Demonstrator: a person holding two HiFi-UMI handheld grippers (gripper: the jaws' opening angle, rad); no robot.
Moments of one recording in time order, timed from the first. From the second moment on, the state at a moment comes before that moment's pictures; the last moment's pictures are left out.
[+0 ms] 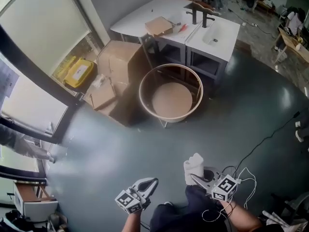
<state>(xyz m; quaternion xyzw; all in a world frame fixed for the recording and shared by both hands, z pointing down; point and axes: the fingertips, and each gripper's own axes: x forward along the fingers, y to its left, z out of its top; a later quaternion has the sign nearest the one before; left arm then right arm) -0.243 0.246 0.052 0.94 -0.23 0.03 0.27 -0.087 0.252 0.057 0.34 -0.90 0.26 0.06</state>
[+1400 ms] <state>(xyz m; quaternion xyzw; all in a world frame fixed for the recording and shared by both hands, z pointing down) -0.014 -0.026 0.580 0.88 -0.41 0.05 0.22 0.079 -0.036 0.603 0.16 -0.95 0.18 0.19</state>
